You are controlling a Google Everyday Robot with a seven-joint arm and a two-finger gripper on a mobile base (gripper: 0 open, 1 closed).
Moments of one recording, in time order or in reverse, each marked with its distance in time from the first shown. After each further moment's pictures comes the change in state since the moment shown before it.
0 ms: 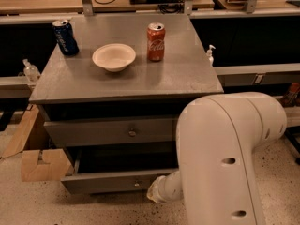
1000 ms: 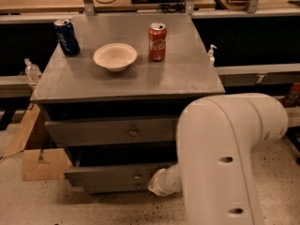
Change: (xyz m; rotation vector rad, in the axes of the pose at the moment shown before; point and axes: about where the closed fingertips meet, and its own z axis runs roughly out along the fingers) arm -0.001 -0.033 0.006 0.030 0.008 -0.030
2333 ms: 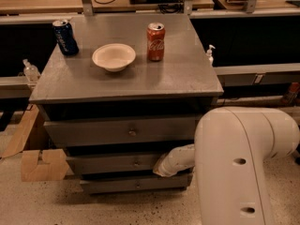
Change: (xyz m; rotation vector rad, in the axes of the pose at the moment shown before) arm 0.021 -0.096 0.014 0.064 0.015 0.033
